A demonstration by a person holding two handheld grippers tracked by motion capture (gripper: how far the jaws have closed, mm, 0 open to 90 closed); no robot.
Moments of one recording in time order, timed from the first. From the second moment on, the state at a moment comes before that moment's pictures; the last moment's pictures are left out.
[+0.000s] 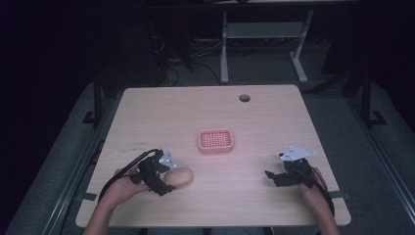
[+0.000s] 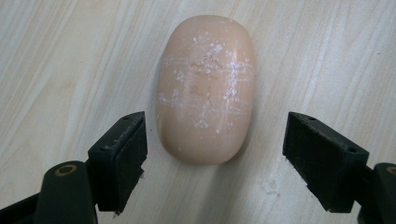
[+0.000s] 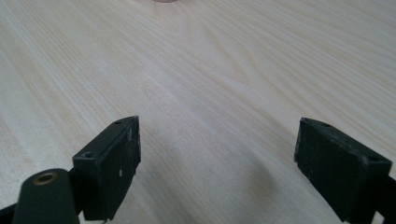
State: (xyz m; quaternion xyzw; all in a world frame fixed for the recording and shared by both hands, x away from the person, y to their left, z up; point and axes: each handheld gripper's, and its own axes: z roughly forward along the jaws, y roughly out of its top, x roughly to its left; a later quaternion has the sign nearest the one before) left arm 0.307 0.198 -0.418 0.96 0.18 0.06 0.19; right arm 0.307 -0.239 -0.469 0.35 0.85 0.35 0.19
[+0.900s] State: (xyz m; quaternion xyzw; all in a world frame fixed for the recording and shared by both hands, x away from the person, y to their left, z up) left arm 0.327 0.178 -0.432 0.97 0.18 0.04 0.15; right arm 0.308 -0.239 -0.468 0.35 0.85 0.36 0.19
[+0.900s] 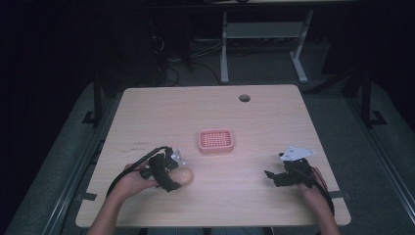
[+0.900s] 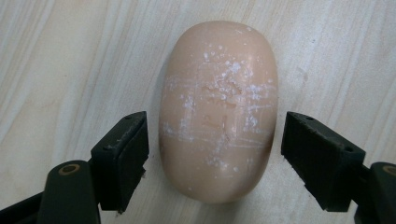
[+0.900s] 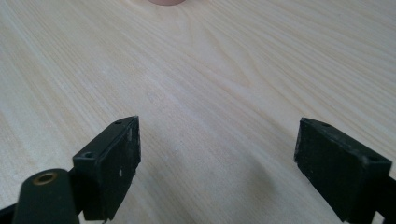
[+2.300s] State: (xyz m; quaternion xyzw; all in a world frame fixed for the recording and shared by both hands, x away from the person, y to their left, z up) left arm 0.337 0.164 -0.438 0.98 0.16 0.03 0.12; right arm 0.307 -0.242 -0.467 0.35 0.84 0.36 0.19
